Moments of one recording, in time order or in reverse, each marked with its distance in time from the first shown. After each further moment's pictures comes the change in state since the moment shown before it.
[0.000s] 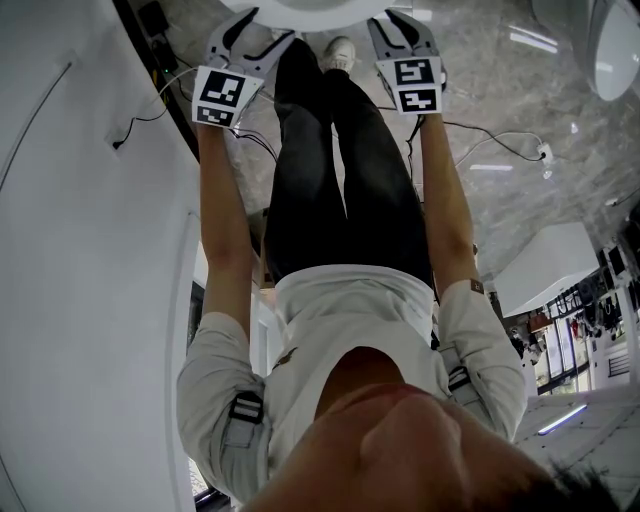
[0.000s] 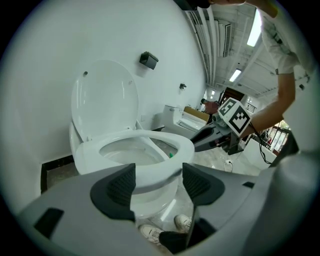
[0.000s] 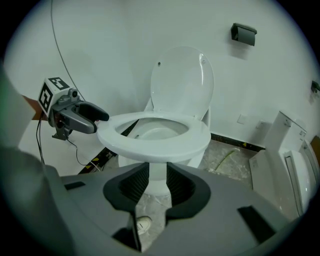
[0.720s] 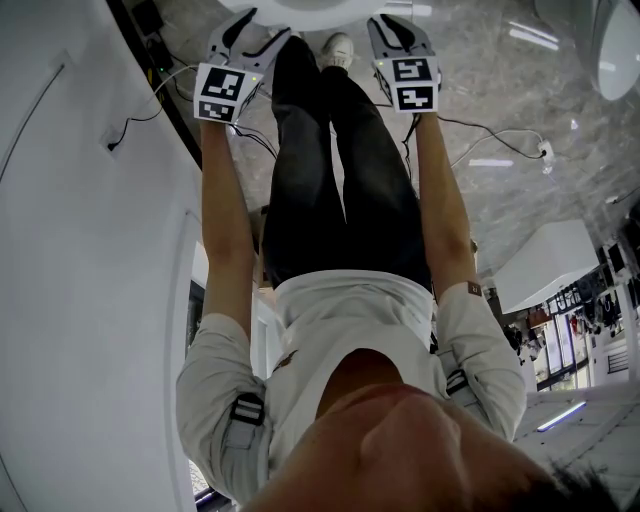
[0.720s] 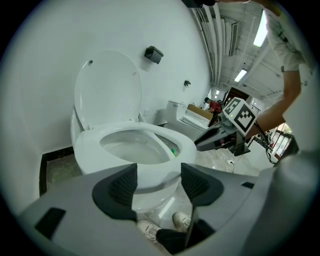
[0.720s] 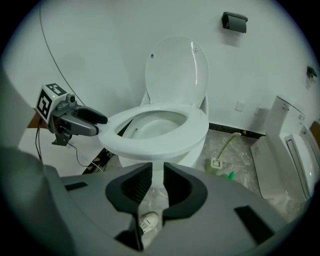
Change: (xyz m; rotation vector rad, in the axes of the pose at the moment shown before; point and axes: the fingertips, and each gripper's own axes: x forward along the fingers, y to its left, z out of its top) left arm 0.016 0.002 -0.036 -0.050 0.041 0.022; right arm 0.012 0.002 -0.034 0.088 0.047 0.005
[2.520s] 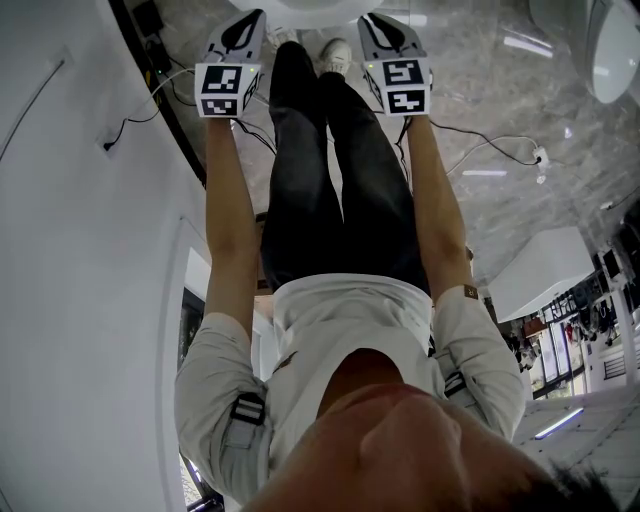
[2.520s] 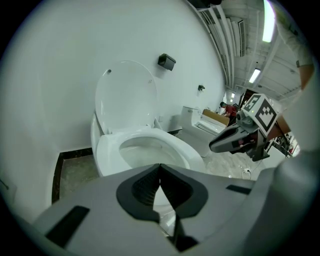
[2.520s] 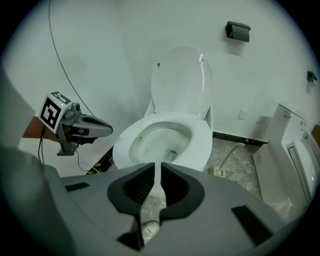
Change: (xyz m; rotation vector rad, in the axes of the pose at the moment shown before) left arm -0.008 0.025 0.003 -0.072 -0.085 0.190; right arm -0.006 0.019 0.023 -0.036 -0.080 0.007
